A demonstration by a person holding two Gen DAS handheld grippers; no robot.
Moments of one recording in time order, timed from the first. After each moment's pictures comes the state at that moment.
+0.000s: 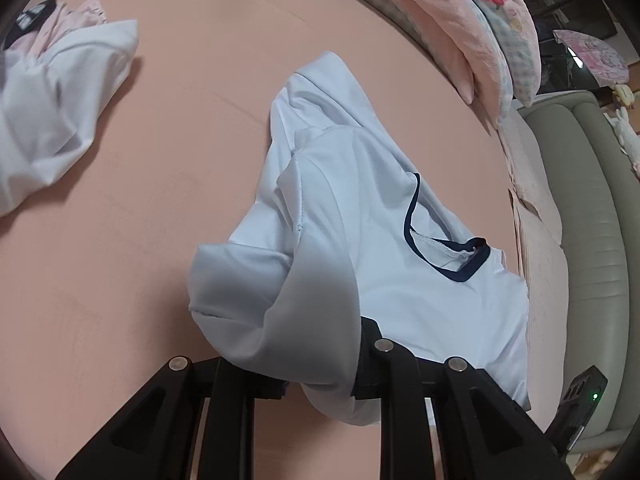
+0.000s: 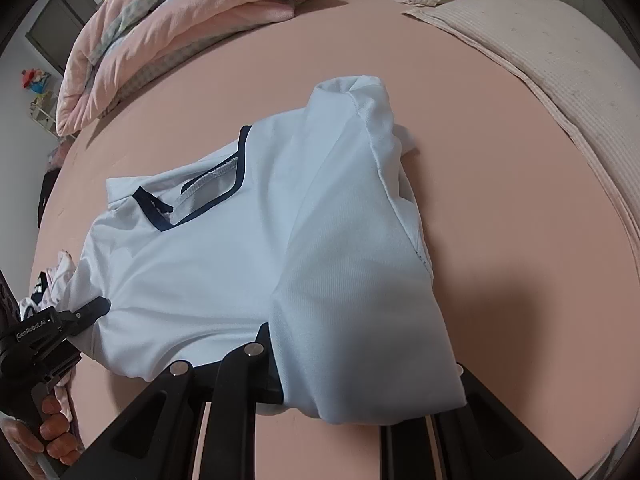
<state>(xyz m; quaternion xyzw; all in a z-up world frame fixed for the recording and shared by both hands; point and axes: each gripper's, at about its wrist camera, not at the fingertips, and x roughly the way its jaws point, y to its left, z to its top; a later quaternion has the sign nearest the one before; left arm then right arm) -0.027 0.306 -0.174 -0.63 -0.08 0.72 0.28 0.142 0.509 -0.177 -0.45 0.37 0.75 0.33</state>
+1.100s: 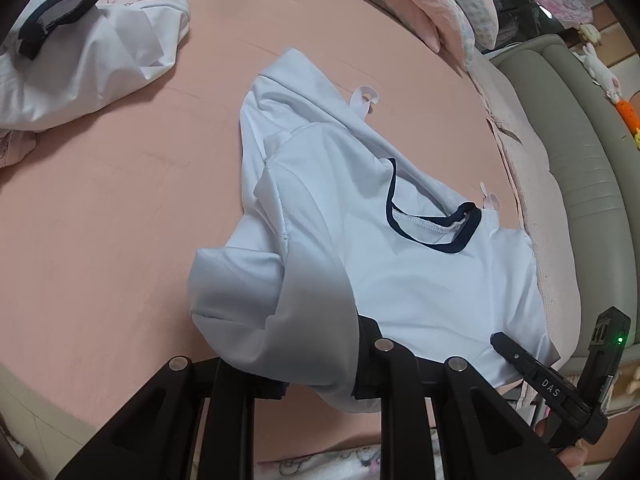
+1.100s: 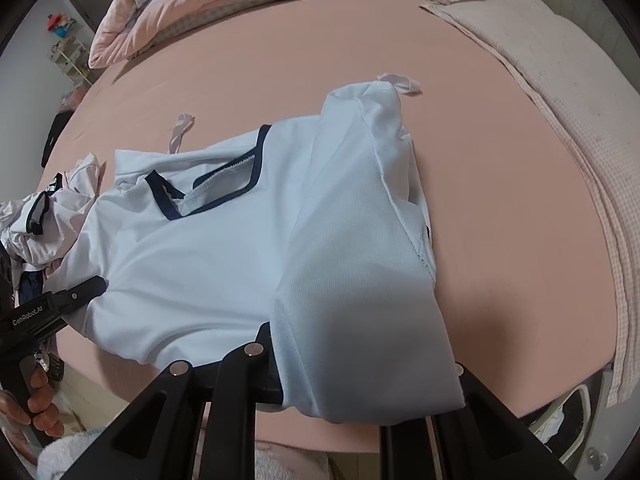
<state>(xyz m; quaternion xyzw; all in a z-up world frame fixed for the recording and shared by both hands) 0.025 0.306 -0.173 -0.62 -0.02 0.71 0.33 0.165 0.431 -0.163 -0.50 0.32 0.75 0.30</state>
